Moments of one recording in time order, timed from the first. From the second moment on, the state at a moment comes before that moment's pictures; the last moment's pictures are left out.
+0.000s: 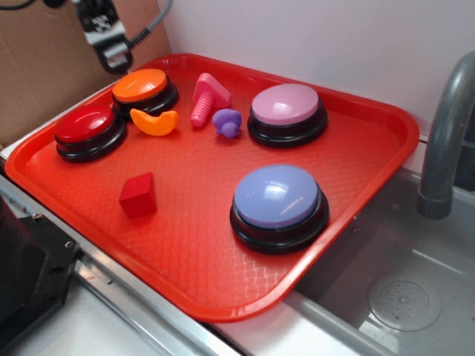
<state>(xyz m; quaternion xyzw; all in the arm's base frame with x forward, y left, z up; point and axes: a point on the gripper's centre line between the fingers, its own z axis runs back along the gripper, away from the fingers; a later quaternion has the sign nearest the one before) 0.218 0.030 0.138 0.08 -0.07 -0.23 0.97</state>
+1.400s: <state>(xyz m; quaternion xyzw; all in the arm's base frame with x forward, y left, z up) 0.253 0.054 0.023 -0.03 -0.22 -0.50 0.84</state>
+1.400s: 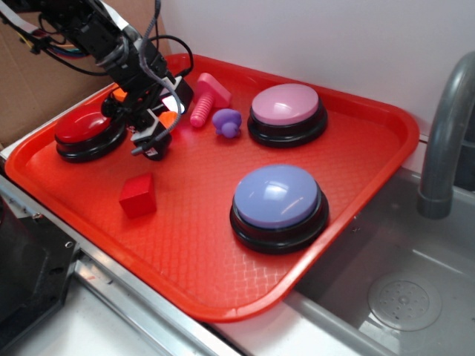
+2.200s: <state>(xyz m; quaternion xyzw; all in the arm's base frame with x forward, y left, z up) 0.258 0.056 0.018 -0.05 -0.17 -0.46 0.87</state>
